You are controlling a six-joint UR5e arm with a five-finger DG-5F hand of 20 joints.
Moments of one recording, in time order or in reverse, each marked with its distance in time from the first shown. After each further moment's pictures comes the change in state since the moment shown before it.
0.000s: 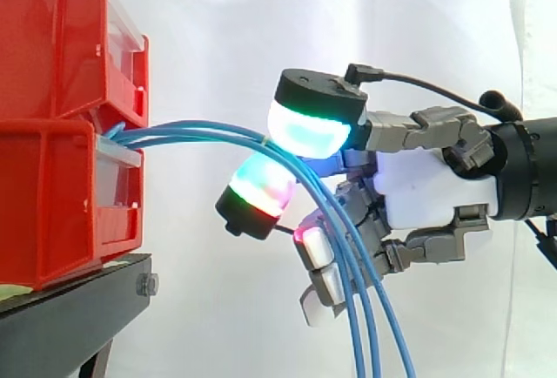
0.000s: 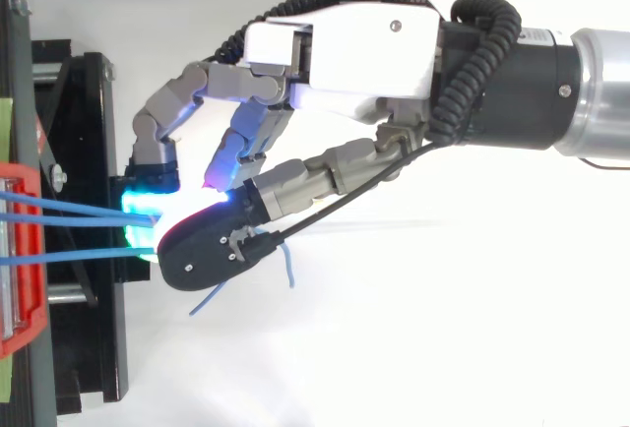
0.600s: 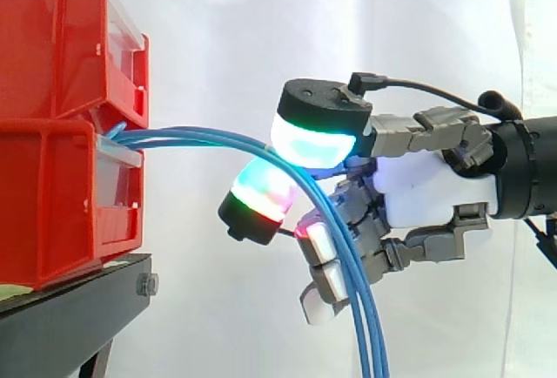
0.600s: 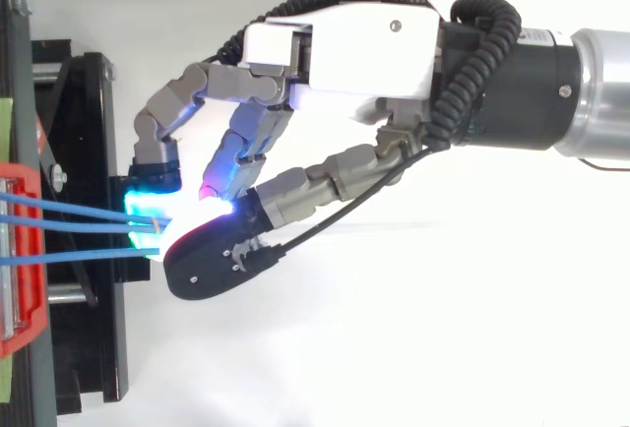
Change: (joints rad) arm 0.000 0.000 0.001 0.001 -0.001 0.004
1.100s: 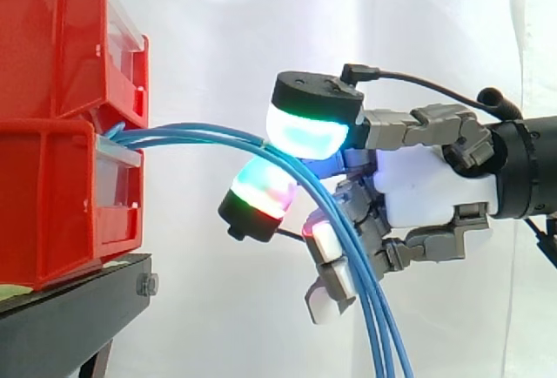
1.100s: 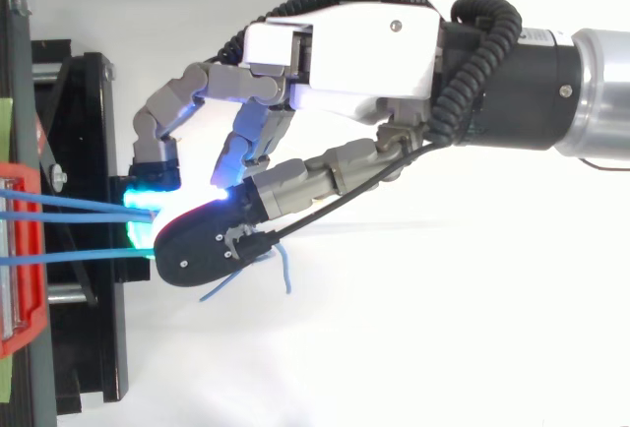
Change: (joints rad) arm 0.000 0.000 0.000 -0.001 0.000 0.001
